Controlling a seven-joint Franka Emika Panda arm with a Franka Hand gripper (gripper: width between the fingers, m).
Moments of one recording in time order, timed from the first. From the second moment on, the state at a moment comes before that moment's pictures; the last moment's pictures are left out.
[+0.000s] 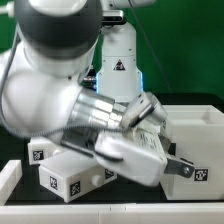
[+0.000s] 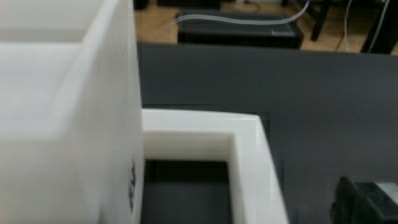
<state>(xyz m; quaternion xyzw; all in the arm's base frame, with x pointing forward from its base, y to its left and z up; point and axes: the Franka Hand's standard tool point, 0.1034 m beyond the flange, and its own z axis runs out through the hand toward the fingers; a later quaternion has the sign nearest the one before) 0.641 0.042 0.082 -0.62 0.60 0.30 0.41</state>
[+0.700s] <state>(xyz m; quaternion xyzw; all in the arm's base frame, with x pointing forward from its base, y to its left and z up) 0.640 0.039 0.082 -0.63 0.61 0.27 0.39</state>
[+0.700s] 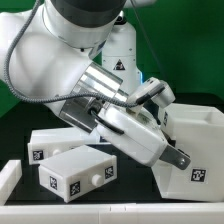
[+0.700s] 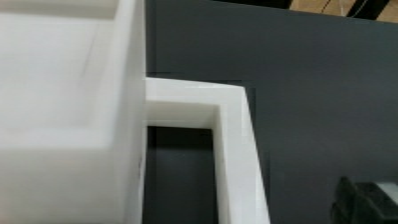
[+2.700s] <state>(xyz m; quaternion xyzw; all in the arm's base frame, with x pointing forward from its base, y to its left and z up) 0.654 0.041 0.172 -0.83 0.51 0.01 0.23</state>
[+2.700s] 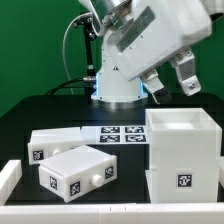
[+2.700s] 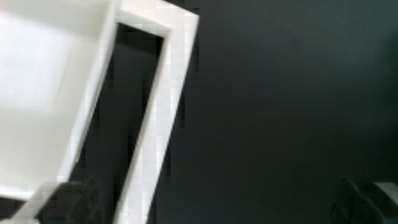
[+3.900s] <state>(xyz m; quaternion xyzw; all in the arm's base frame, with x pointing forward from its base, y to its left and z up) 0.620 0.026 0.153 -0.95 0.27 -0.05 0.16</state>
